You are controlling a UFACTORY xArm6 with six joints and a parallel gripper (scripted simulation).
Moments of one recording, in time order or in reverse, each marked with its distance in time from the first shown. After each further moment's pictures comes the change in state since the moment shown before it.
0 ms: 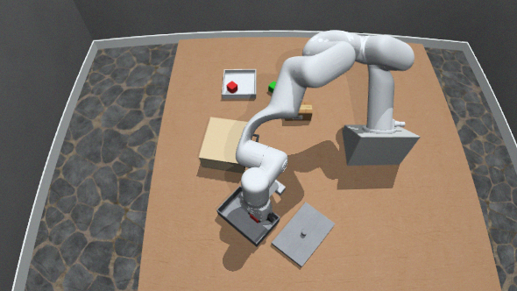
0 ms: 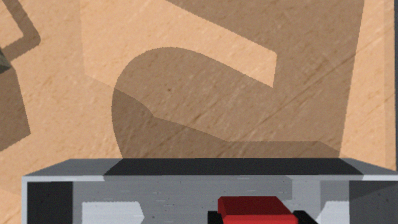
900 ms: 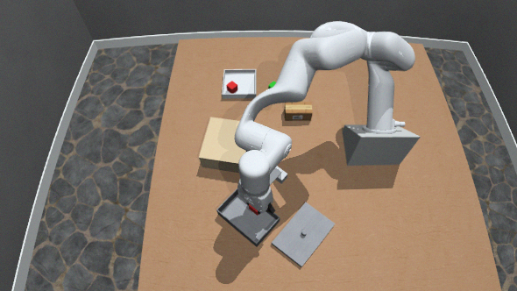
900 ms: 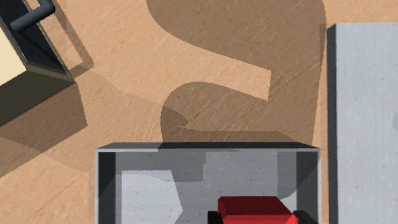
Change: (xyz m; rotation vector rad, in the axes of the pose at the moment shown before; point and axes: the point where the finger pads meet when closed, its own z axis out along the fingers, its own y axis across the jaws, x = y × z) arm 0.000 0.000 -0.093 0.000 -0.001 0.000
